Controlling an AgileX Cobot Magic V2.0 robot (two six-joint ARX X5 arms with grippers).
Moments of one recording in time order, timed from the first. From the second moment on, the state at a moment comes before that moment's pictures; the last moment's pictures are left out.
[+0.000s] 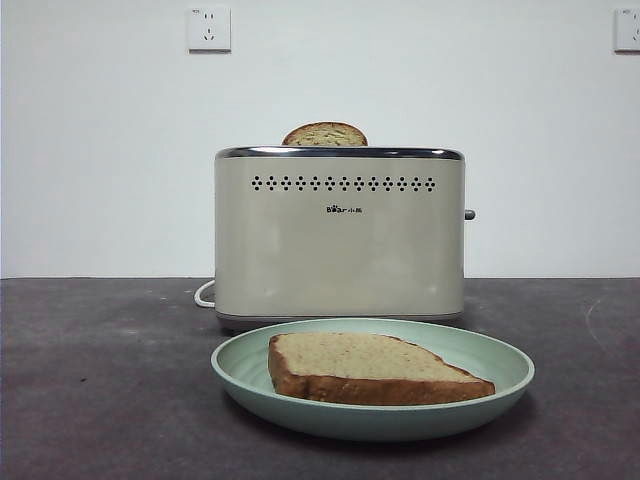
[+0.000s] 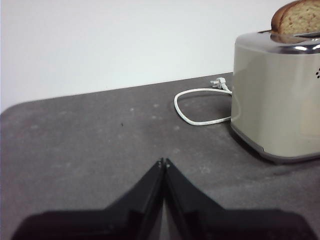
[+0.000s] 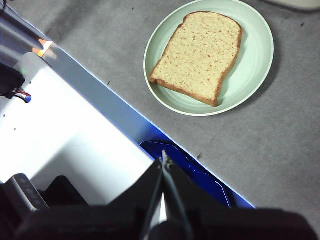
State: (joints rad) left arm 0.04 0.06 0.03 -0.03 0.17 0.08; right arm 0.53 0.75 1.04 -1.23 -0.37 0.00
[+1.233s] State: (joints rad) left arm 0.04 0.00 0.02 -0.18 0.16 0.01; right arm 0.50 0.73 1.04 -1.19 -0.34 -0.03
